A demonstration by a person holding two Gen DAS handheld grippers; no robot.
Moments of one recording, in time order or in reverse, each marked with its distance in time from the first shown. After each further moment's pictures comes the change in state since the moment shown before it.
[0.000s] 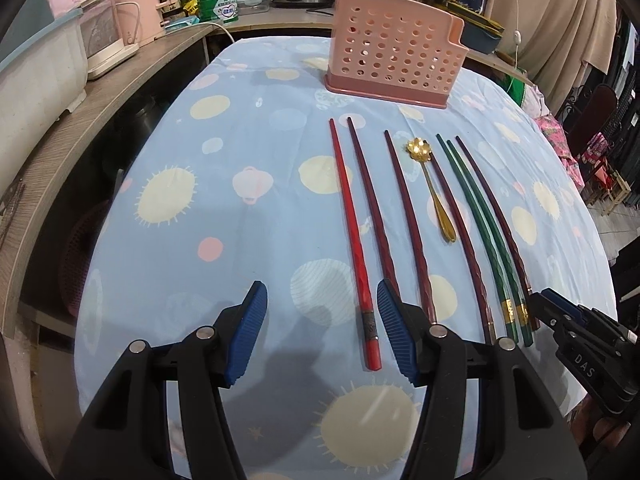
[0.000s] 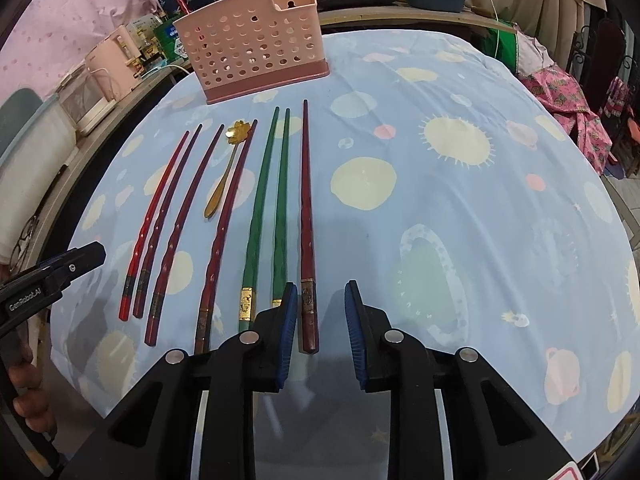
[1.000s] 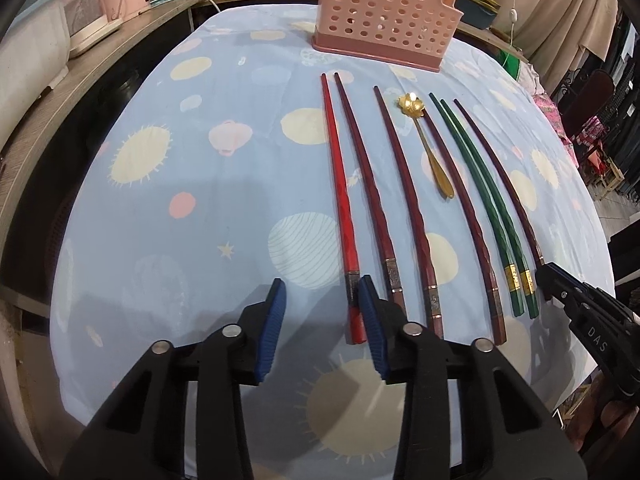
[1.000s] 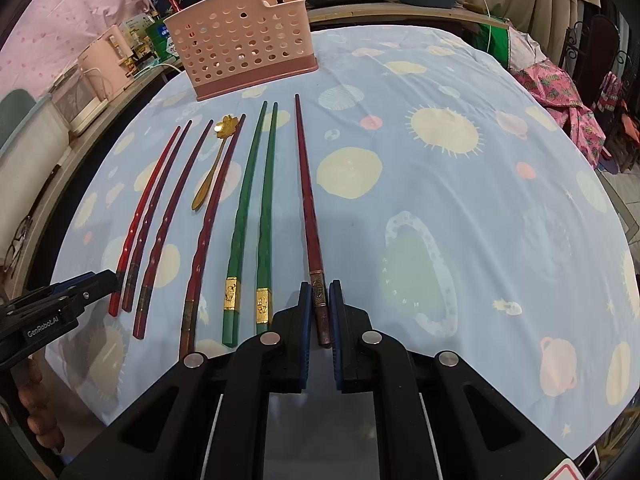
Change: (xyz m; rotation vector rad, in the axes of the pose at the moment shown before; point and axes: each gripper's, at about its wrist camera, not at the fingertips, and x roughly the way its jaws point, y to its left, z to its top) left arm 0.018 -0.004 -0.017 0.006 0.091 -0.040; right arm 0.000 -0.004 -0.003 0.013 -0.002 -0.022
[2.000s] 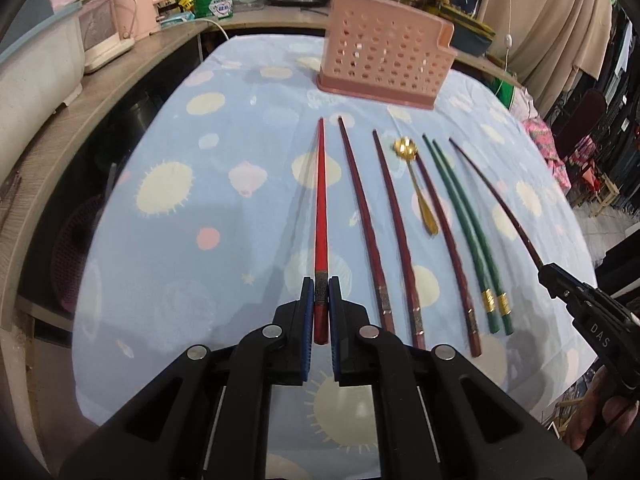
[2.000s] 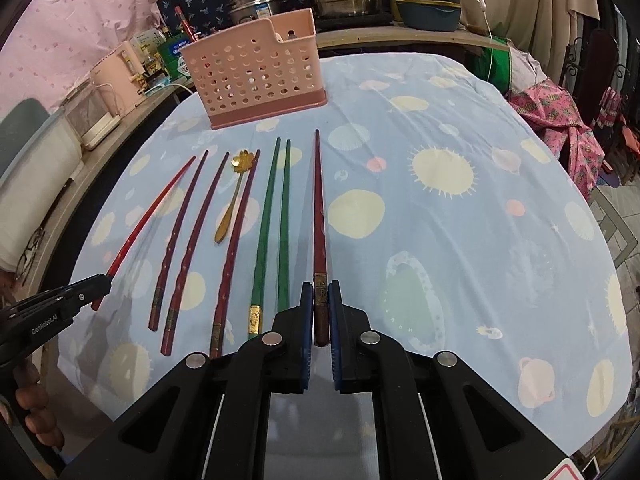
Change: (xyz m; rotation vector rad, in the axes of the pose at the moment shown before) left arm -0.040 0.009 0.013 -0.026 -0.098 -0.015; right arm -0.034 0.004 0.016 -0.009 -0.094 0.031
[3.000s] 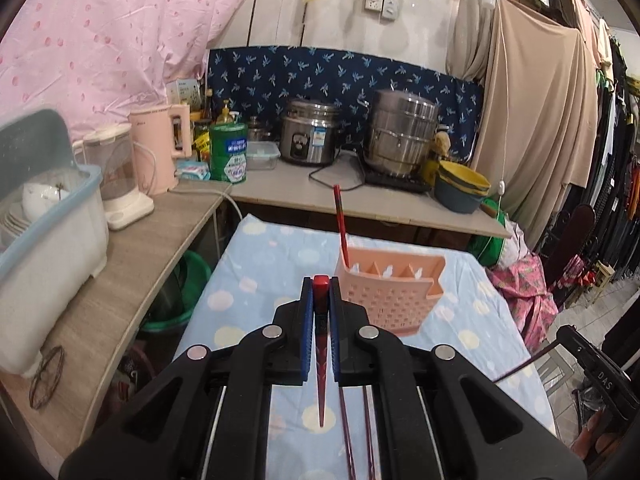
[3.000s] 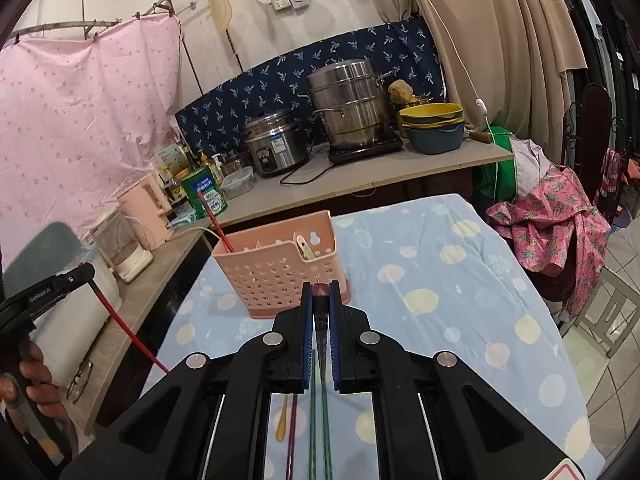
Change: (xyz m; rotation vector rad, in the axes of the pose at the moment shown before) left arm -0.113 0.009 0.177 -0.040 -0.462 -0.004; right arm -0.084 -0.004 0.156 0.071 -0.373 0.096
